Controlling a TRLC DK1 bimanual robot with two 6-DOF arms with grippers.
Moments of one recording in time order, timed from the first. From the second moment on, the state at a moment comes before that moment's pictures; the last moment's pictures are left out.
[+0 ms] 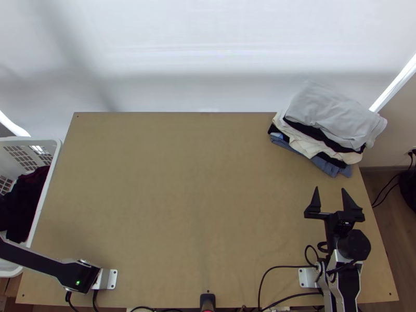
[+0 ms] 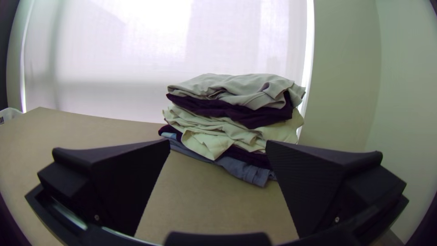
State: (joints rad) left arm 1.24 2.24 1.65 -0.48 0.20 0.18; right arm -0.09 0.01 0.01 0.01 0.01 -0.08
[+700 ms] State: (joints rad) left arm 1.22 2.73 2.14 -0.47 0.04 0.22; right arm -0.09 0.01 0.01 0.01 0.01 -0.08
